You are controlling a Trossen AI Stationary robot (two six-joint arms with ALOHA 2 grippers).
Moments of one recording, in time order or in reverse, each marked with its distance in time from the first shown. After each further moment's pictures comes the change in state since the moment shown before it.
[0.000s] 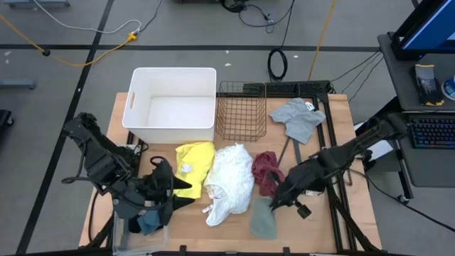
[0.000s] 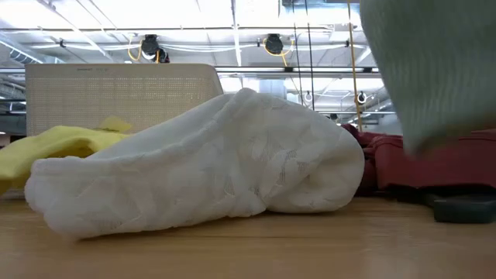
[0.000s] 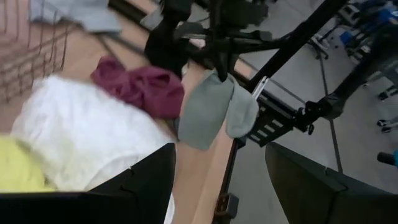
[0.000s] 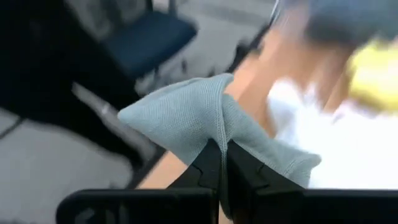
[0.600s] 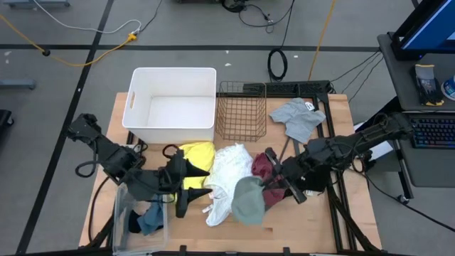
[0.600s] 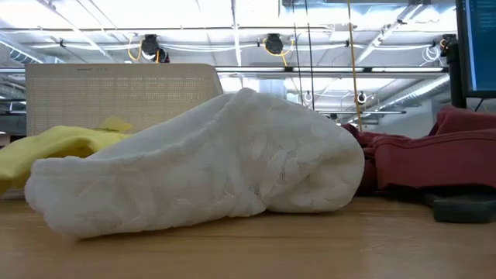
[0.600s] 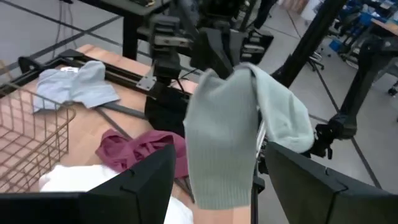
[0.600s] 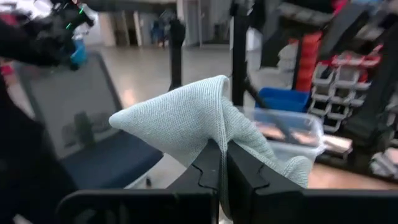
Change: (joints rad) left arm 0.137 0.025 -0.002 0.253 0.028 0.408; right arm -0.127 -0.079 0.001 0.443 0.038 -0.004
